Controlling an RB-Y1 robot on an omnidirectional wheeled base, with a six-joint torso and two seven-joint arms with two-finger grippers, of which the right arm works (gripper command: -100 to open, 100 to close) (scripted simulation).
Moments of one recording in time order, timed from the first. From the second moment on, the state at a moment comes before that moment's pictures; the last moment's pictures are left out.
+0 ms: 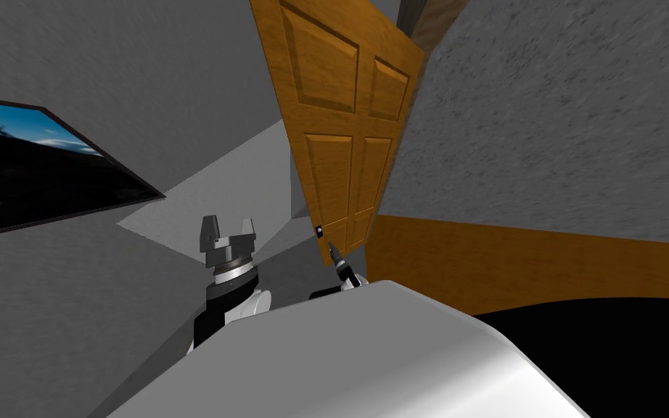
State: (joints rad) arm -0.06 0.03 0.49 -0.75 -0.21 -0.76 0.15
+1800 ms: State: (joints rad) arm -0.06 0.00 0.46 -0.74 -0.21 -0.77 0.16
